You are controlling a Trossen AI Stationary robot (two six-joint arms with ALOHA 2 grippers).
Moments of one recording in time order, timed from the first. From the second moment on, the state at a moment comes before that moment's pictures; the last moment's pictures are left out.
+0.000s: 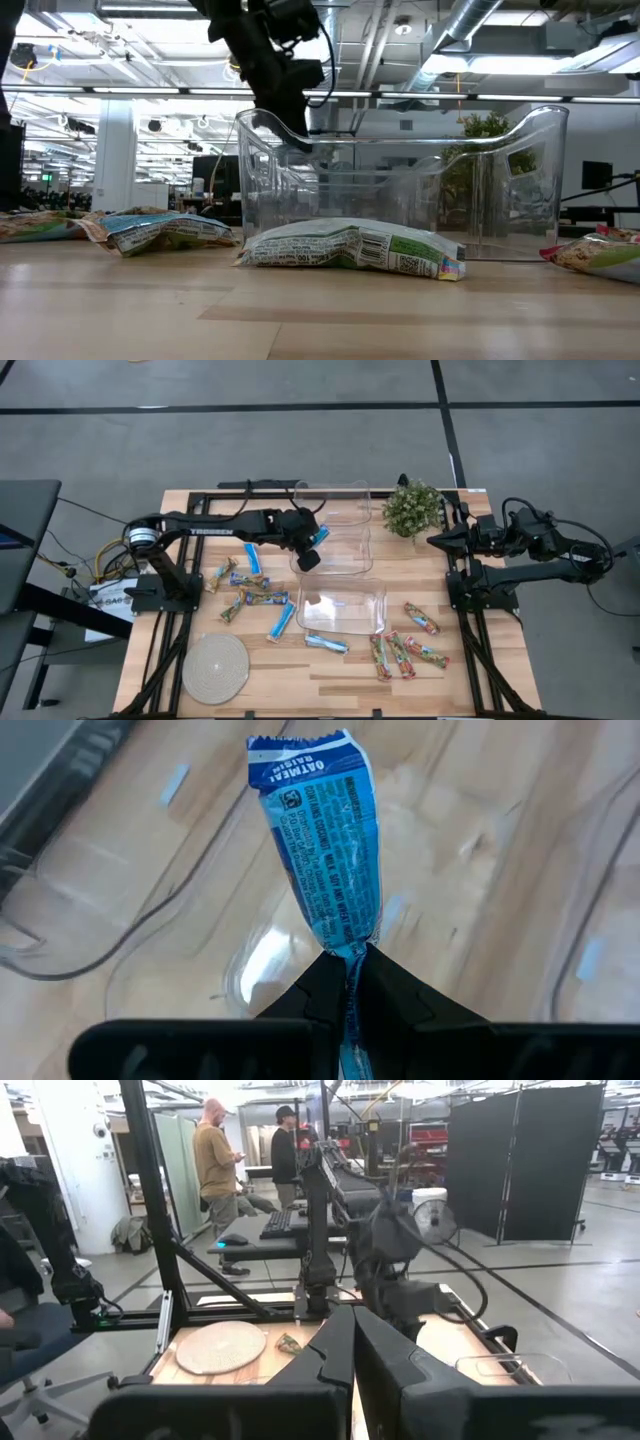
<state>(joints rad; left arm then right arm) 0.24 1.69 1.28 -0.53 -0.11 -0.20 0.00 0.39 0.79 -0.39 0.00 0.00</state>
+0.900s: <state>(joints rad) 0.25 1.77 1.27 -0.56 -0.10 -0.74 0.00 0.39 0.79 -0.39 0.00 0.00</state>
